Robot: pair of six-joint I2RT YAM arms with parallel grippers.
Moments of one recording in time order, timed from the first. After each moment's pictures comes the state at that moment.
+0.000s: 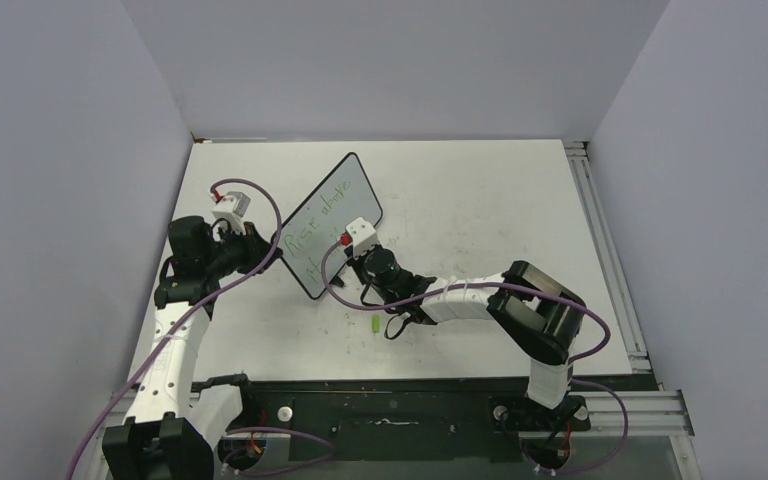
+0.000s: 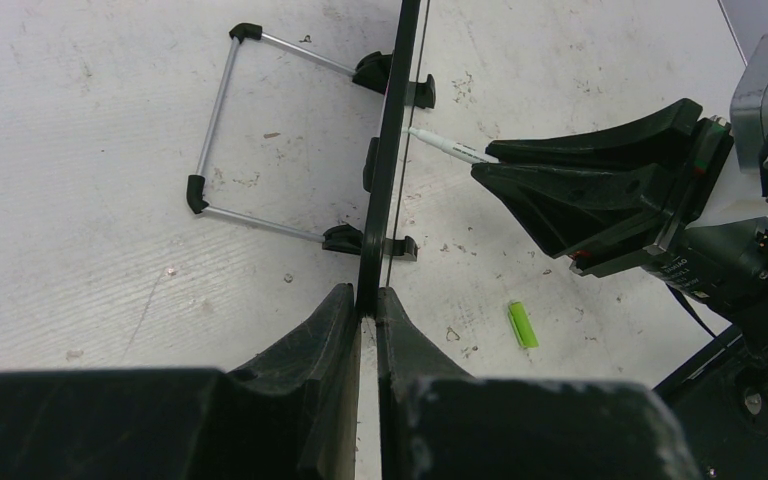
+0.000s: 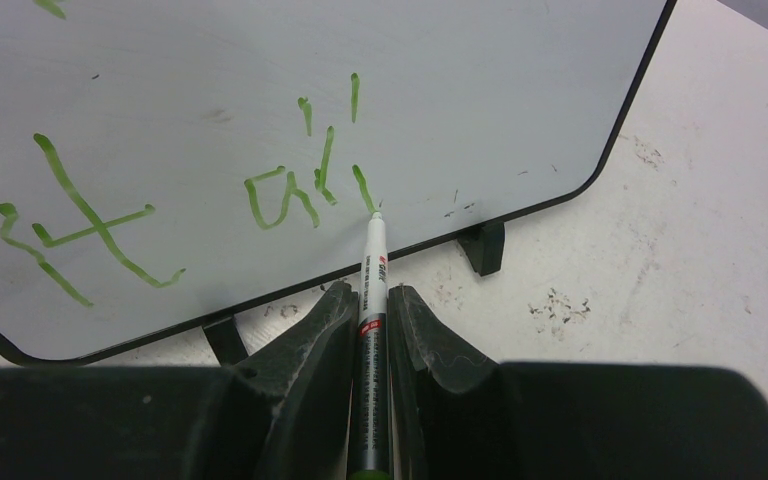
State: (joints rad) left arm 0.10 0.95 0.74 -0.34 0.63 -0.12; right arm 0.99 1.84 0.95 0.57 0.39 -0.01
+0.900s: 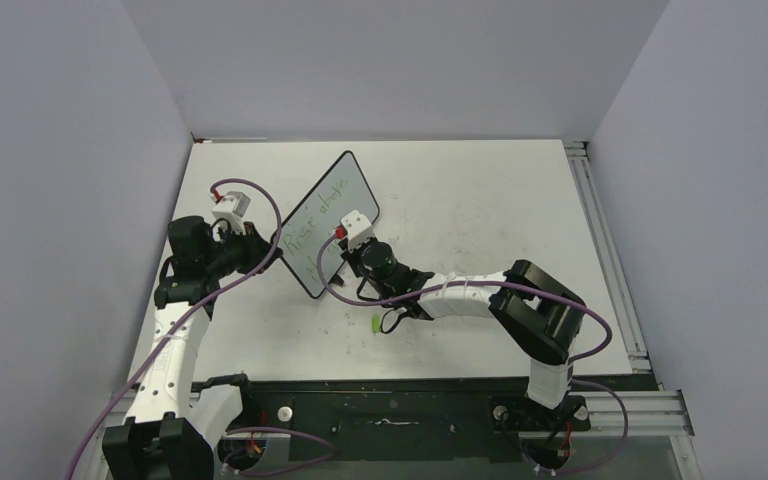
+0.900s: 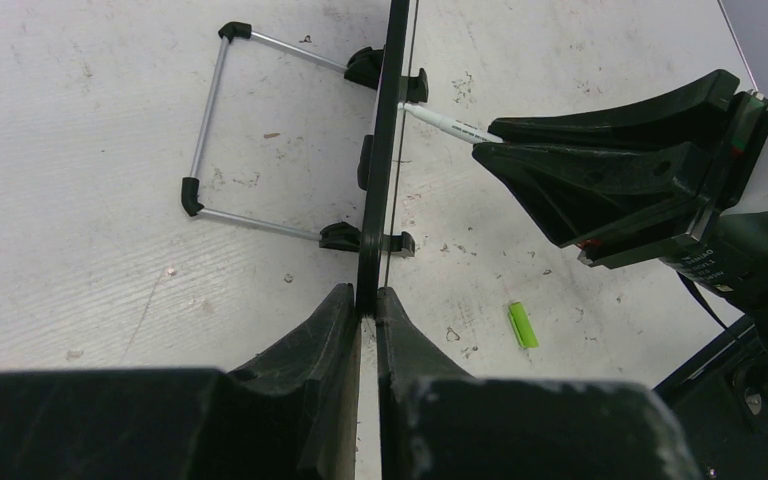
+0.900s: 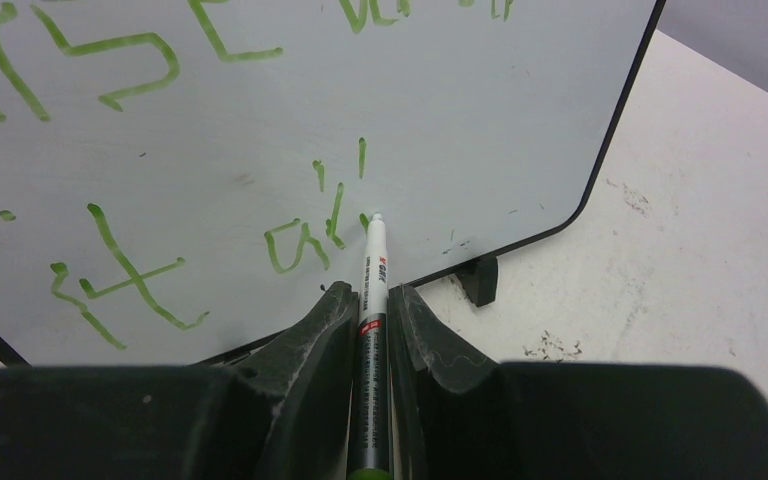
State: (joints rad) left arm 0.10 0.95 0.74 -0.34 0.63 -0.12; right arm 0.99 1.84 1.00 0.57 0.38 -0.04
